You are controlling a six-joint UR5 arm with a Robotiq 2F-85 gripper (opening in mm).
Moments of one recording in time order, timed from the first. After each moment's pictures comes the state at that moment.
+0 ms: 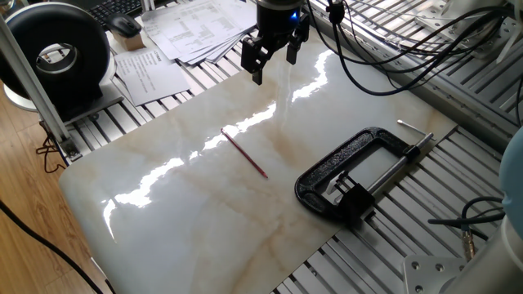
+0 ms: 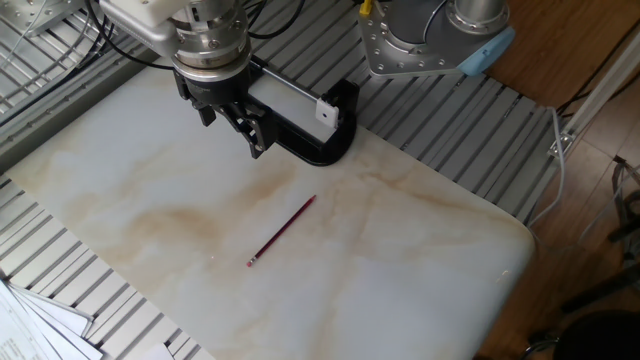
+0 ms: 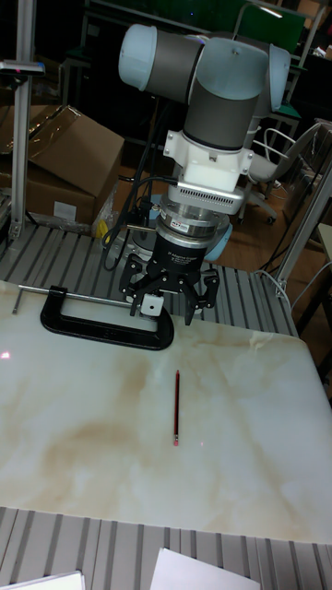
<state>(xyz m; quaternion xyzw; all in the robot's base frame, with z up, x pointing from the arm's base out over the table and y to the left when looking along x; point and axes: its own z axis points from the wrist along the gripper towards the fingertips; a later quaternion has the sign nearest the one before) 0.544 0.002 0.190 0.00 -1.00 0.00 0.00</state>
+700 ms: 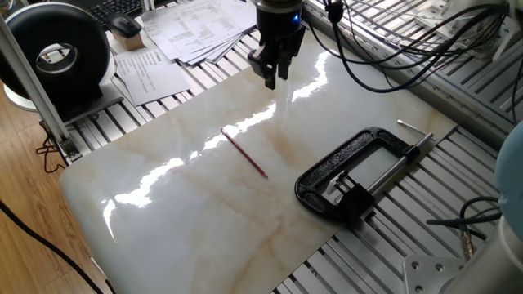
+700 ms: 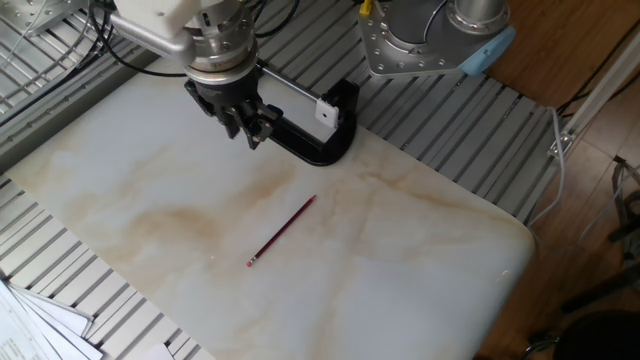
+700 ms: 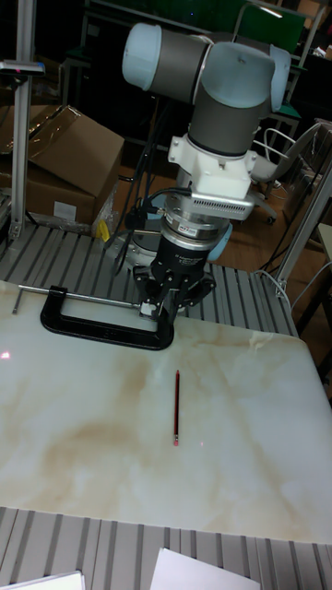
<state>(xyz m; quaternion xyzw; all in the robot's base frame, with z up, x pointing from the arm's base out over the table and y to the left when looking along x) 0.526 0.010 0.188 0.08 -1.00 -0.01 0.03</state>
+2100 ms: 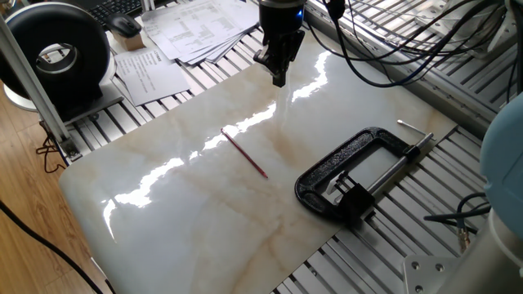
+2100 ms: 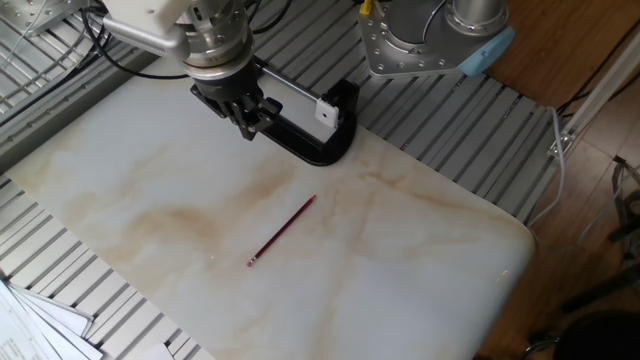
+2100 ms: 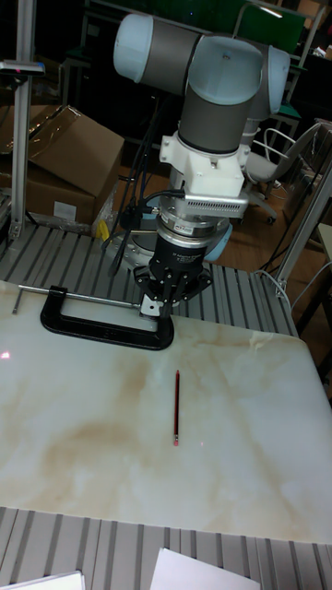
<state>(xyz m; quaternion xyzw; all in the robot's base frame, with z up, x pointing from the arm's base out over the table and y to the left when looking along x) 0.520 0.011 0.192 0.10 -0.99 -0.03 0.05</state>
